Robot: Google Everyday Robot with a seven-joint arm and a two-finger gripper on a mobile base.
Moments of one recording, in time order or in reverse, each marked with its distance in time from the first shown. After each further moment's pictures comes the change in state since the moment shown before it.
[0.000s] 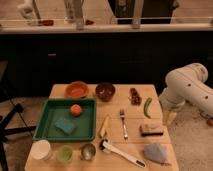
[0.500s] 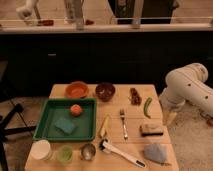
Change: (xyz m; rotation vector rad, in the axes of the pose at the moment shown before) arm 0.001 -0.001 0.000 0.001 -0.001 0.006
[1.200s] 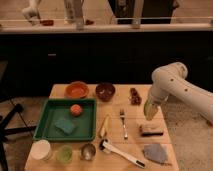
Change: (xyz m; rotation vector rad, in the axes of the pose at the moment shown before) arm -0.060 -0.037 0.044 -0.038 -0.102 0.222
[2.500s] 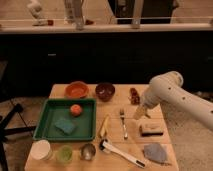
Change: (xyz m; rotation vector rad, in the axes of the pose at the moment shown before) arm -0.044 0.003 0.028 0.053 -0.166 0.212
